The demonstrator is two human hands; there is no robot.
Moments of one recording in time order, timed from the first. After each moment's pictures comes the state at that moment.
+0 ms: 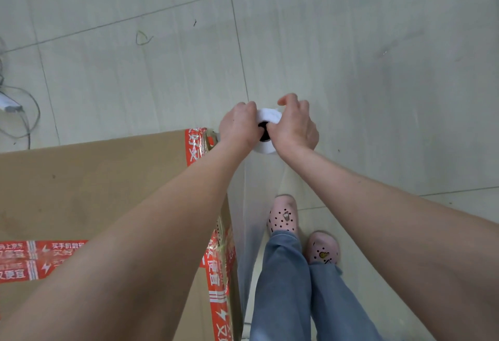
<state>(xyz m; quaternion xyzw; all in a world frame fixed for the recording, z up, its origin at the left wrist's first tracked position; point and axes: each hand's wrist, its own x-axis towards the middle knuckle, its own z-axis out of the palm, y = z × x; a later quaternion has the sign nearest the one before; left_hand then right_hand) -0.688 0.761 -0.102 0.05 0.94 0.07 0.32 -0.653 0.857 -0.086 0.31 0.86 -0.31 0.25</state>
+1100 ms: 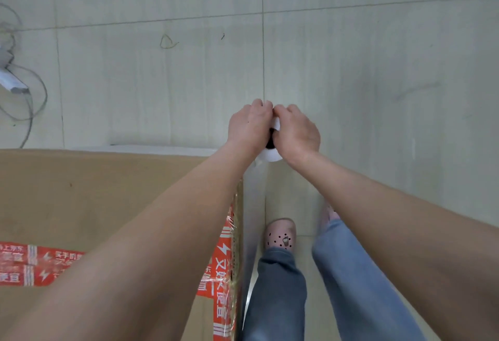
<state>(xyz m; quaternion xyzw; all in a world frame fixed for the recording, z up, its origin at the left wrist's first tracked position) -0.750 0.731 -0.085 0.10 0.96 0.06 0.27 -0.725 0.825 -0.088 0.11 0.93 -0.23 0.26</state>
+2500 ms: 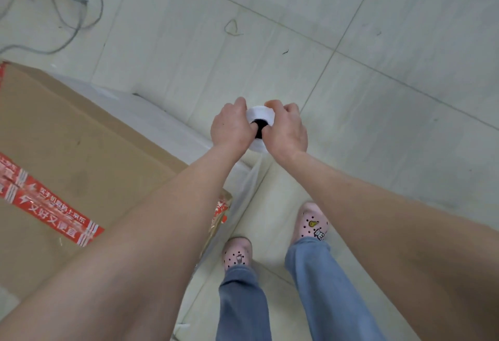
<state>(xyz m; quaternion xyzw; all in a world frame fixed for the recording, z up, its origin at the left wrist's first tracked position) -0.824 0.675 -0.095 -0.33 0.90 0.18 0.21 -0.857 0.776 -0.088 -0.02 0.88 -0.29 0.37</state>
